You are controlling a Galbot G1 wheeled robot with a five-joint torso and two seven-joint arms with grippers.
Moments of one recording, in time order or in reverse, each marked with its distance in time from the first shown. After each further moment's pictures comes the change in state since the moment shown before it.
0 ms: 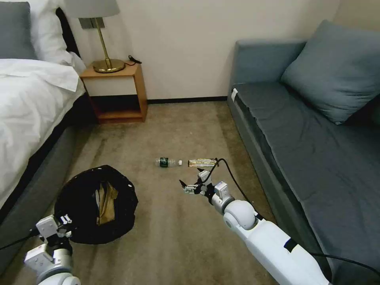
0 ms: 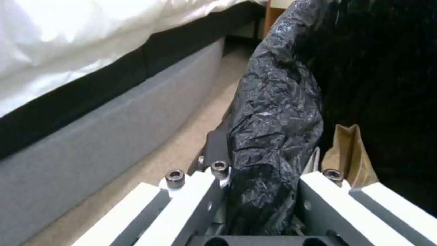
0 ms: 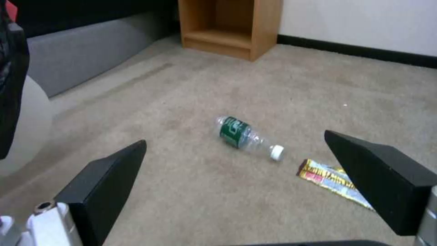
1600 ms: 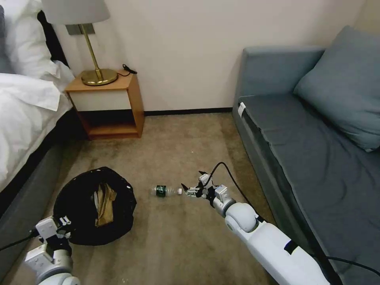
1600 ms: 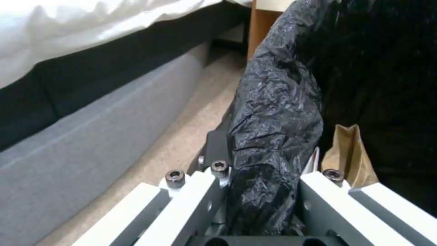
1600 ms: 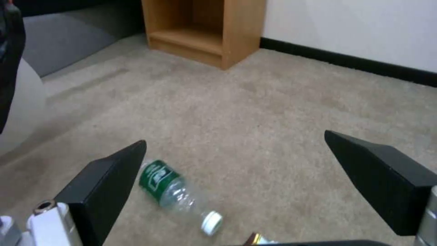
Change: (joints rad) left arm -0.011 0.001 -0.001 0.026 0.008 -0.002 -0.009; right arm -0.018 -0.005 -0.001 -0.024 -0.045 0.020 -0.012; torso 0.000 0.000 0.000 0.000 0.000
